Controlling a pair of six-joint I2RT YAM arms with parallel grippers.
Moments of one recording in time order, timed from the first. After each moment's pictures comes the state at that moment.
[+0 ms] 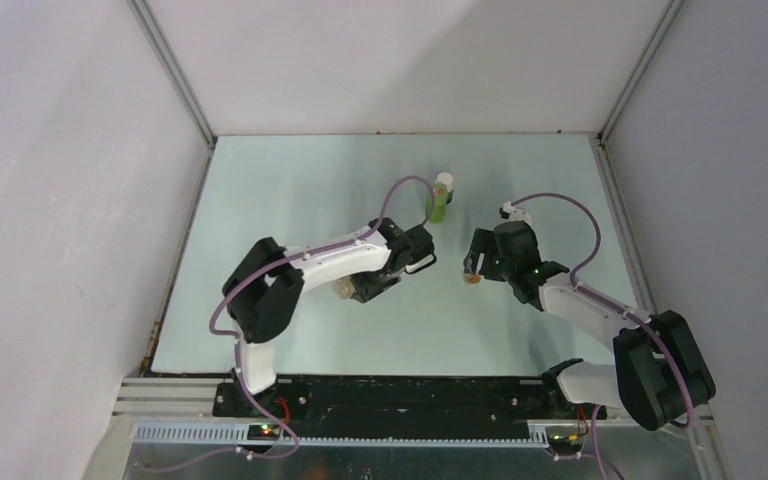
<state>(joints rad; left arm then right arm) -0.92 1.92 1.42 -1.18 -0.46 0.02 0.43 1.26 0.60 -0.07 0.13 0.52</state>
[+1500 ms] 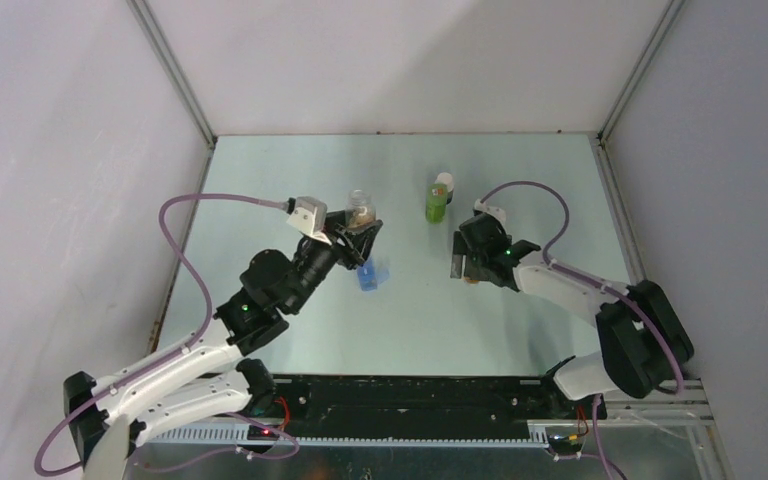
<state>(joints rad) -0.92 0.80 0.69 0.25 -0.33 -0.18 0.58 1.39 0.80 -0.35 0.28 0.55</state>
